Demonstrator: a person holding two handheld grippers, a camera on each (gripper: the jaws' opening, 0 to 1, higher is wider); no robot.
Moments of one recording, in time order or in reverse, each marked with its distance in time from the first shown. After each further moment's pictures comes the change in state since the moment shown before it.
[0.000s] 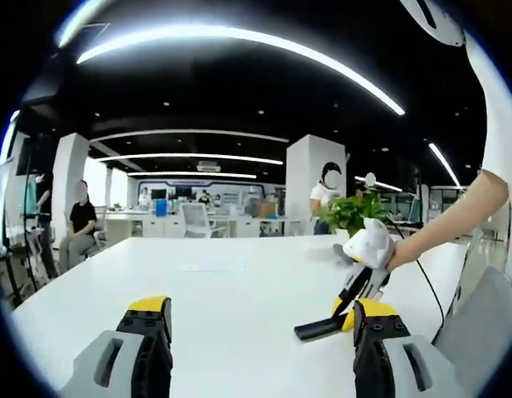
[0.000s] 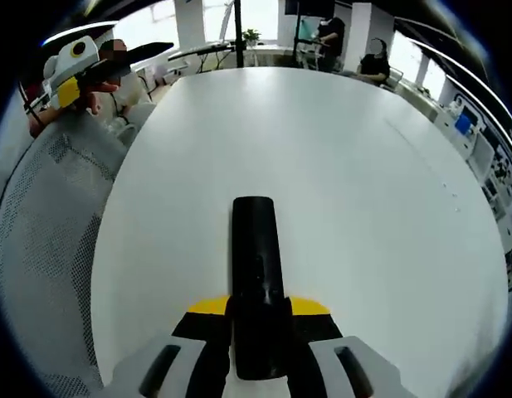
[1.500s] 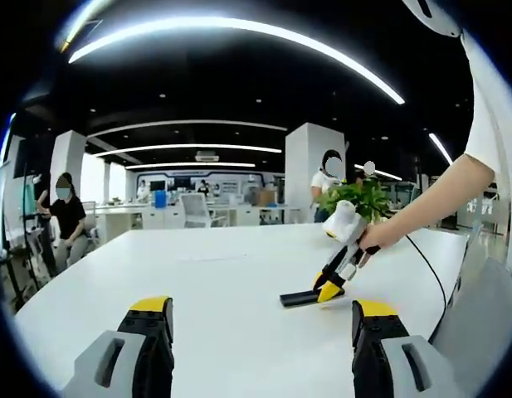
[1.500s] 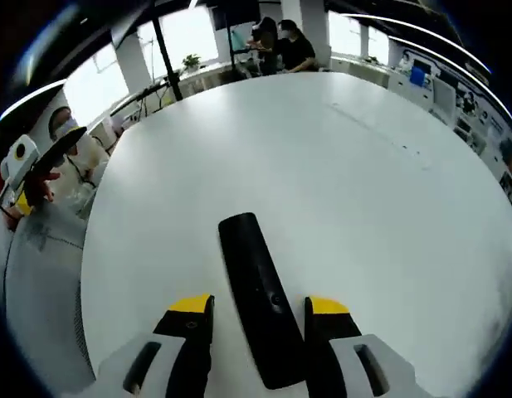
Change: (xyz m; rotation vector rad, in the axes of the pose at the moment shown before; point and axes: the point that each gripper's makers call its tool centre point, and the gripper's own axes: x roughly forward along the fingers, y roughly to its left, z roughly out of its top) left arm 0.001 0.002 -0.012 0.016 0.063 0.003; right arm -0.001 -0.065 0.023 0.410 -0.199 -0.022
